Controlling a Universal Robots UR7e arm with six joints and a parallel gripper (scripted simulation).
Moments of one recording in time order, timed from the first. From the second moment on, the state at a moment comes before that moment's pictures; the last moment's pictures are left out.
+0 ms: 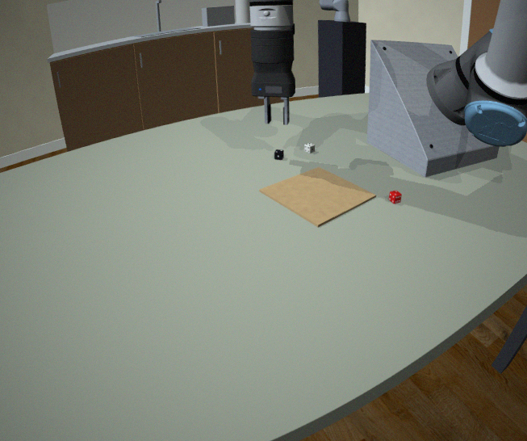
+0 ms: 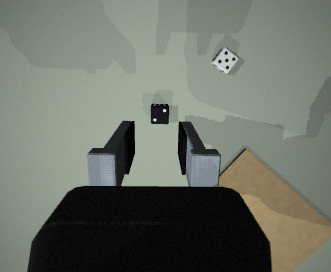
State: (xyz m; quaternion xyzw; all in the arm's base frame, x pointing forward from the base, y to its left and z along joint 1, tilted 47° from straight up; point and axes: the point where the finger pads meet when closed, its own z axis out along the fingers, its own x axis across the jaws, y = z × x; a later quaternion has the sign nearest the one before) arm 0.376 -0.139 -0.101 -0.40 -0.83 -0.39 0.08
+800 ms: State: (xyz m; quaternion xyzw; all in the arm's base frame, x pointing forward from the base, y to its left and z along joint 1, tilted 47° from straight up) arm 0.379 -0.125 -0.115 -0.40 -0.83 -0.39 0.08
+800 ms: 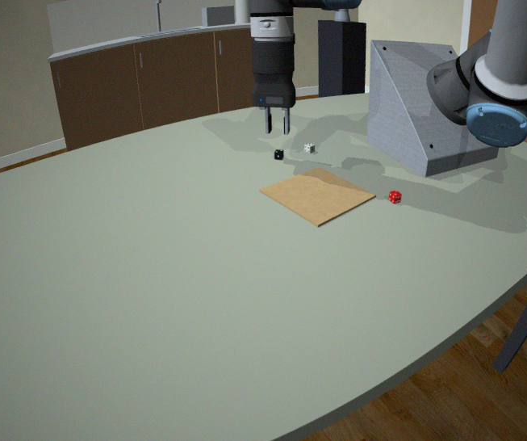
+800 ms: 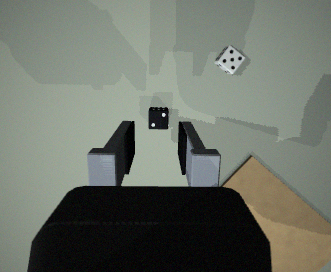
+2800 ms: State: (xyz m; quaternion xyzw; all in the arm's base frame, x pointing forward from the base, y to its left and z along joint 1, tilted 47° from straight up) arm 0.385 -0.103 -0.137 -0.40 -0.83 -0.39 0.08
